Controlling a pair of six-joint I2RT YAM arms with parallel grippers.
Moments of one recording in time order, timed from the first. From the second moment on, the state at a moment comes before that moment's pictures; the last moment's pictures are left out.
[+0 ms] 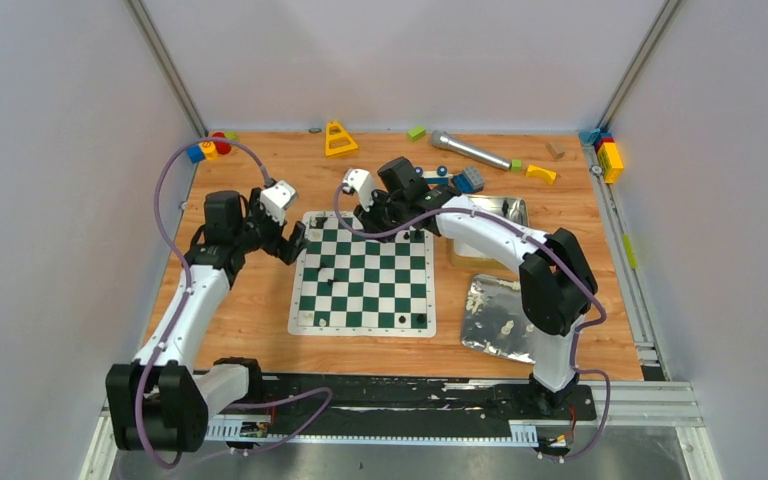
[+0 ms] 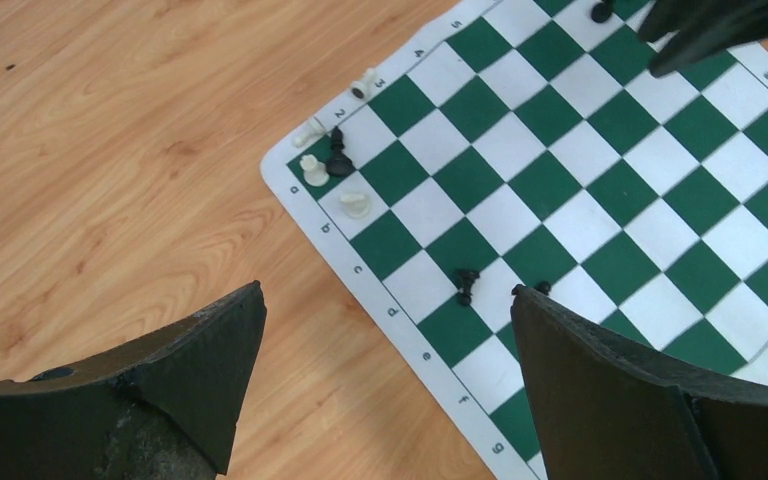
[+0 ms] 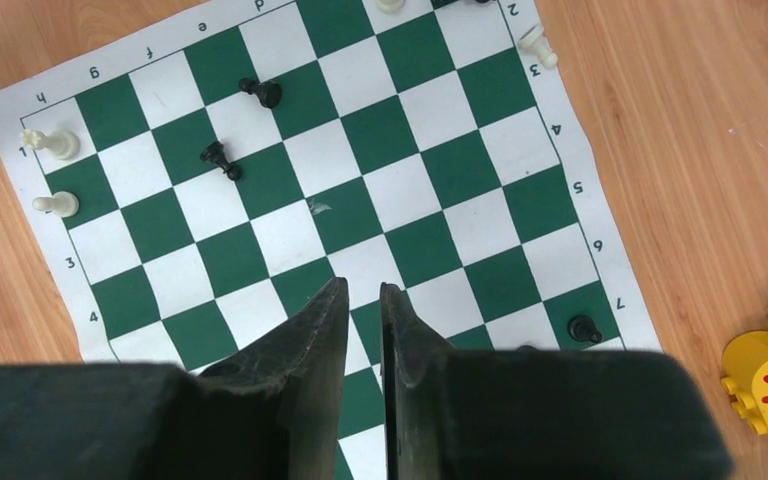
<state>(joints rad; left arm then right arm) -0.02 1.06 0.76 -0.30 0.56 0.45 0.74 1.89 1.54 -0.43 -0.33 -0.30</state>
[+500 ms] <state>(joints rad) -0.07 1.49 1.06 -0.24 0.42 0.36 0.64 1.80 1.39 -0.43 -0.36 -0.28</state>
